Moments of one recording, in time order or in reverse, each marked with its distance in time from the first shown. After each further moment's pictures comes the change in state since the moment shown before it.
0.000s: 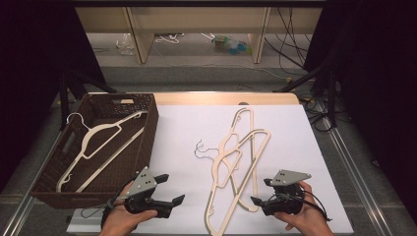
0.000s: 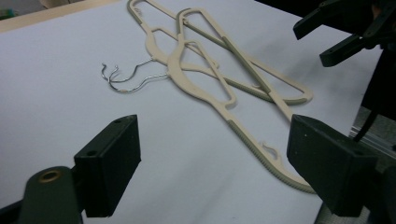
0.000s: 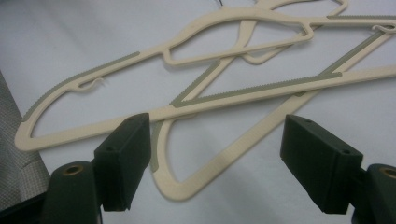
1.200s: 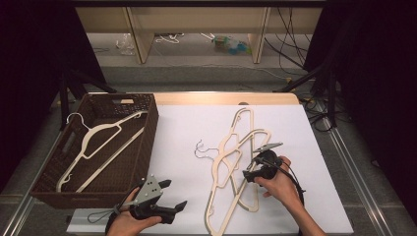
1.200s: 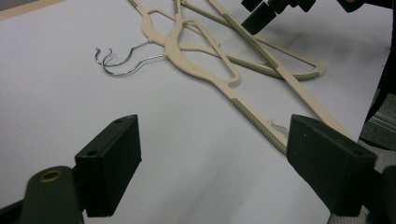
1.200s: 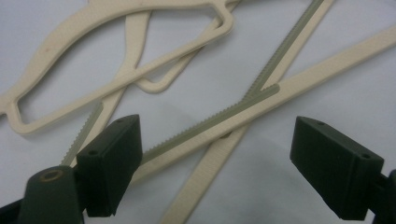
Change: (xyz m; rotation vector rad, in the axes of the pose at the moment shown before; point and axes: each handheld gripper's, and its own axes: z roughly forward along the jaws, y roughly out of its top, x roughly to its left) left arm -0.006 -0.018 0.012 0.046 0.010 0.044; right arm -0.046 0.047 0.073 0.212 -0.209 0.225
